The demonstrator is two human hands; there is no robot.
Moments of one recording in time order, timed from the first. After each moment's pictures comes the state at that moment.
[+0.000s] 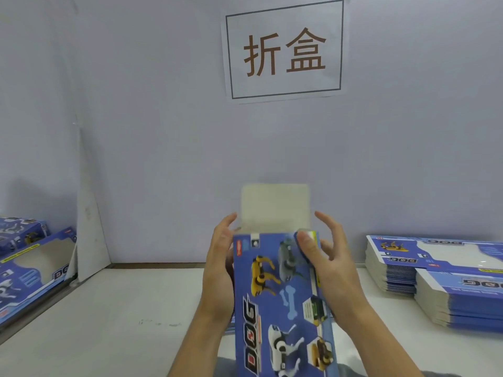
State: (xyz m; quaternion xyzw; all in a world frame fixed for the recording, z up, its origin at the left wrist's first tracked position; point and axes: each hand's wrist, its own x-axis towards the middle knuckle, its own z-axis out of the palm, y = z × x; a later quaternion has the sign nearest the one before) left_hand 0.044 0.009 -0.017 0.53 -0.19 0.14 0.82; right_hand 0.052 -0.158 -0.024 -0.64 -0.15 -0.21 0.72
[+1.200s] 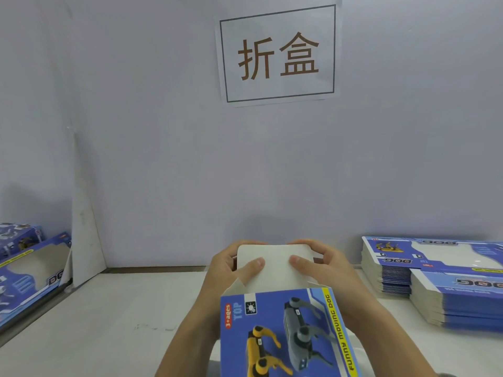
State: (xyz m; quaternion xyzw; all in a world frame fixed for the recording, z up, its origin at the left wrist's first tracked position) left_hand 0.049 0.017 -0.012 0.69 -0.17 0.07 0.70; right_hand 0.044 -0.172 -0.011 -0.67 -0.10 -0.05 0.74
